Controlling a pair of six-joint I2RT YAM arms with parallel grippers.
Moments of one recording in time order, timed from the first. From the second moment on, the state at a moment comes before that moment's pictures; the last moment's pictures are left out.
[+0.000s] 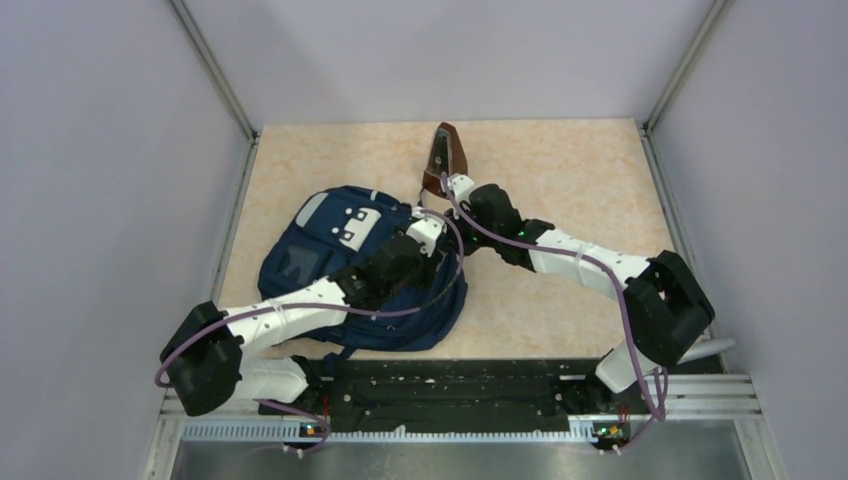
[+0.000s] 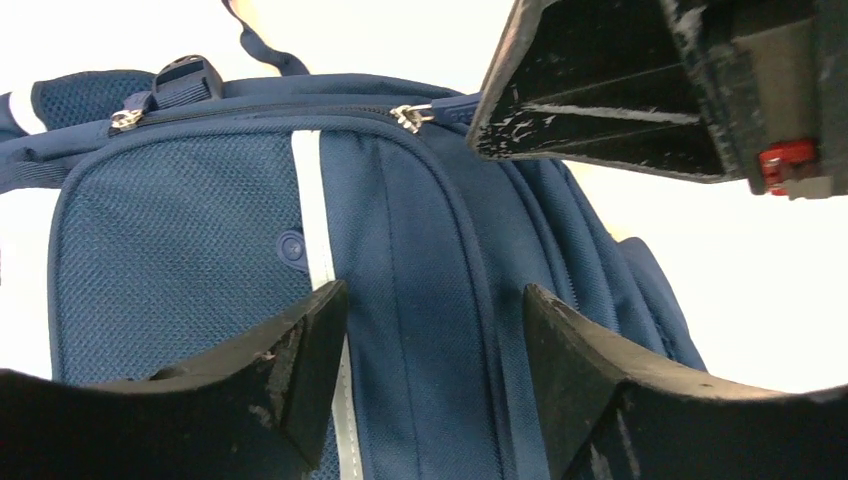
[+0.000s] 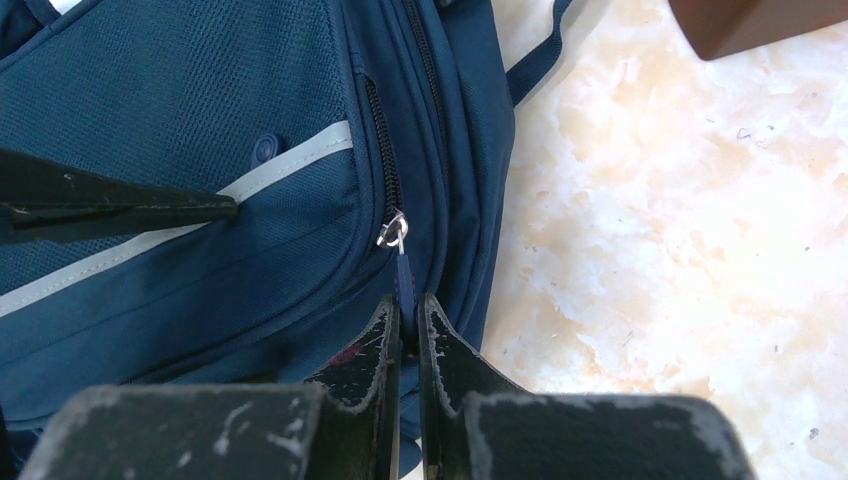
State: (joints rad) left arm -0.87 1.27 0.75 -0.04 -0.29 -0.10; right arm 0.73 1.56 1.03 -0.08 -0.13 0.11
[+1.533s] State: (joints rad) left arm -0.87 1.07 0.62 -0.11 -0.42 -0.29; right arm 0.73 1.92 1.42 -0.16 -0.26 0.08
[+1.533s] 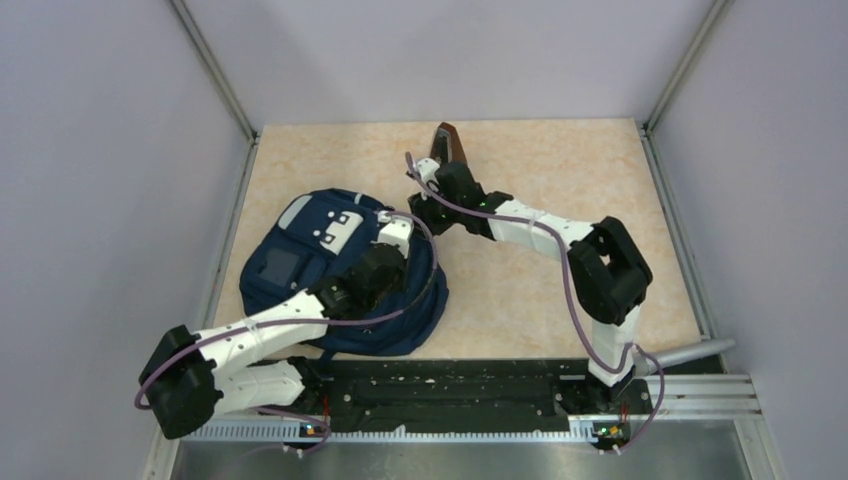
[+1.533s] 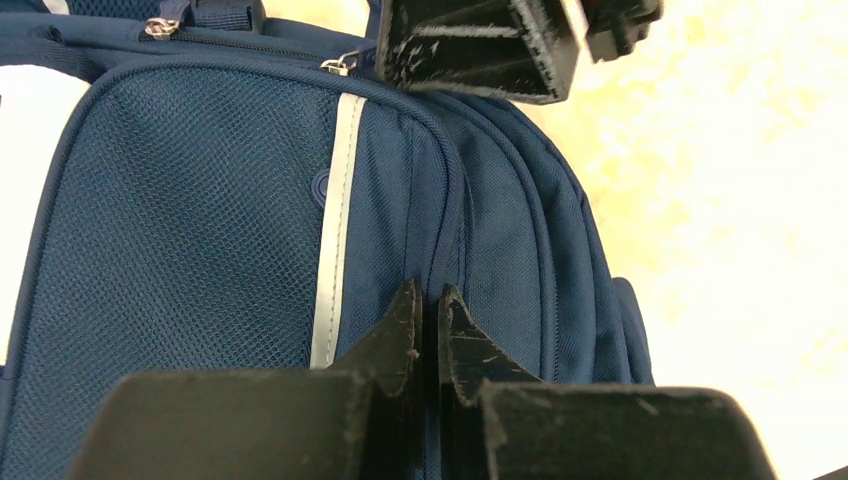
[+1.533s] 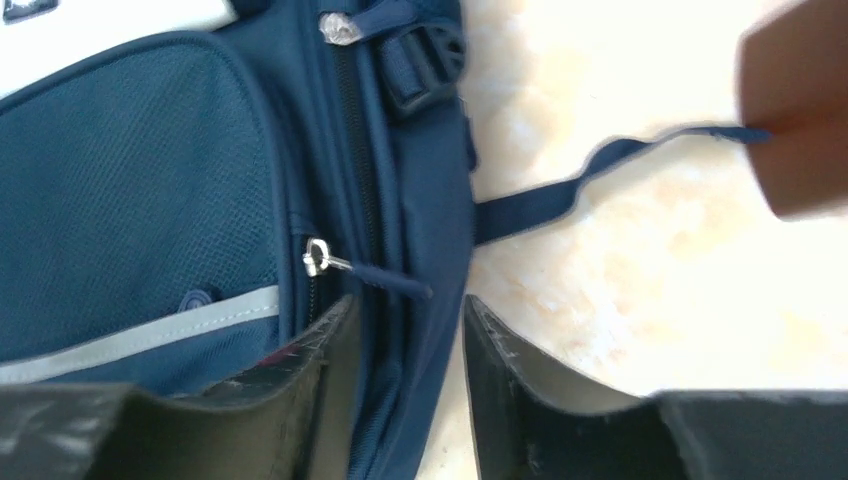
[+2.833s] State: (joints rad) left arm -0.47 0.65 0.86 -0.26 -0.51 -0.31; right arm 0.11 0.71 0.77 -0.09 0.03 0.22
